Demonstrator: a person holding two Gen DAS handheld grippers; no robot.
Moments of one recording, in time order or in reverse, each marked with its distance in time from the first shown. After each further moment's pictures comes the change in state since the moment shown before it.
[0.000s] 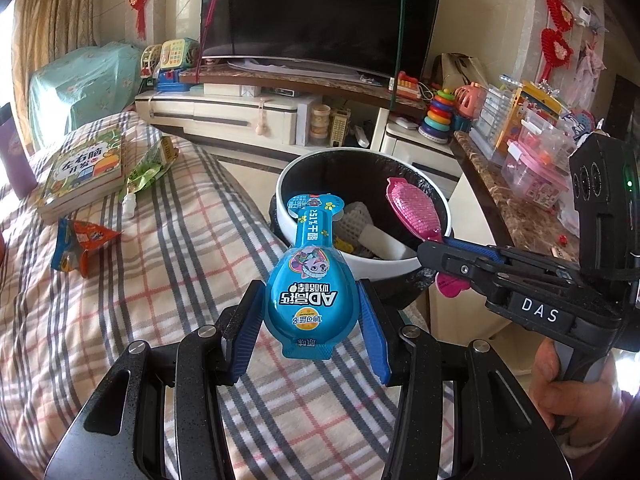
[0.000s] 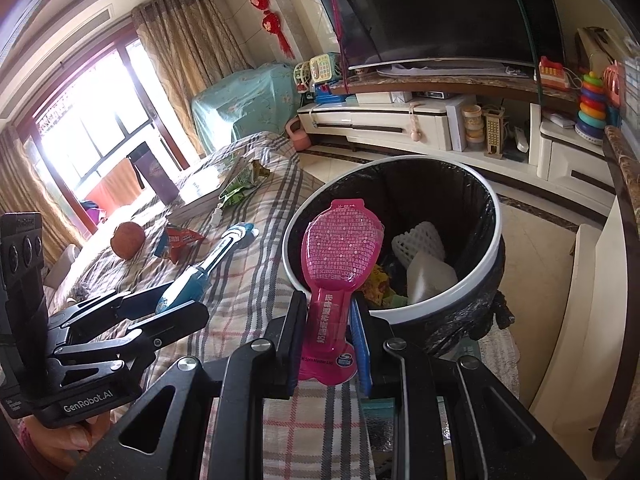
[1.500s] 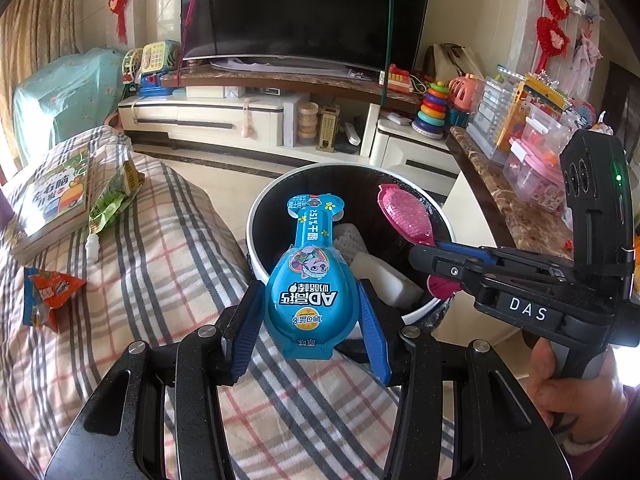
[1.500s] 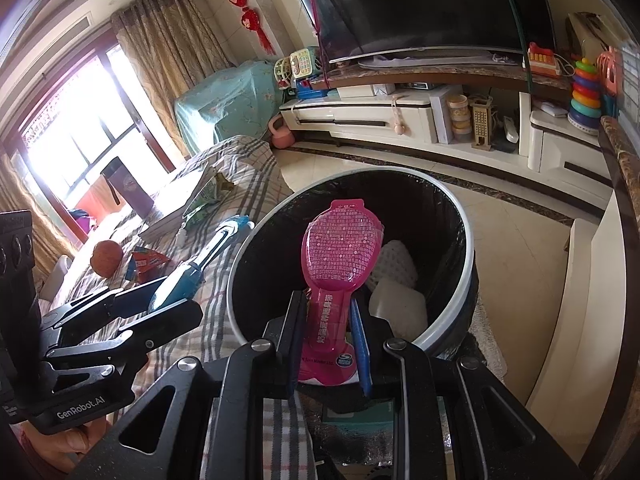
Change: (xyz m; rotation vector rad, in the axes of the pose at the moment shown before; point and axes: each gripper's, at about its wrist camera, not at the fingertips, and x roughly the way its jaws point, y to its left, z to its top) left arm 0.044 -0.017 0.042 0.044 0.024 -0.015; right arm 0.026 -0.043 0.033 0.043 0.033 -0.022
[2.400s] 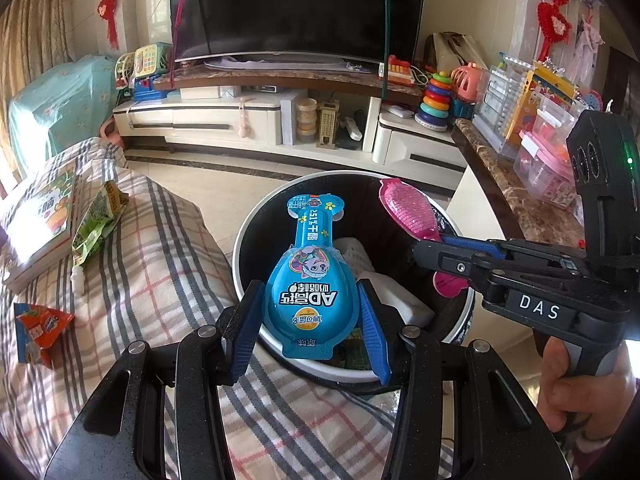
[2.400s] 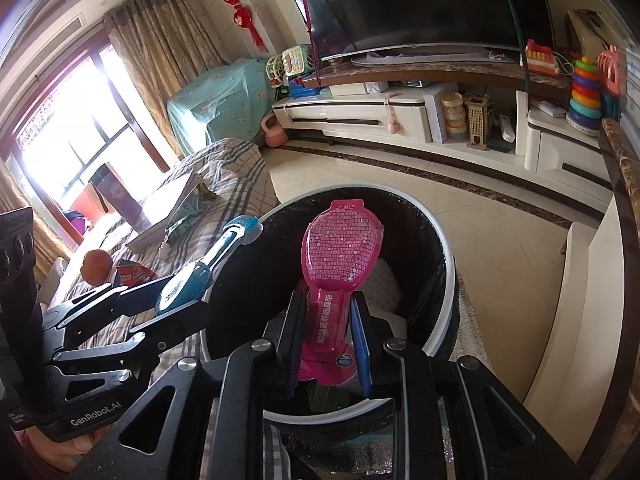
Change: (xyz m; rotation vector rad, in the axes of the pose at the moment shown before) left arm 0.030 -0.008 0.024 0.040 0.023 0.022; right arm 0.009 -0.017 0.017 0.006 0.017 -0.011
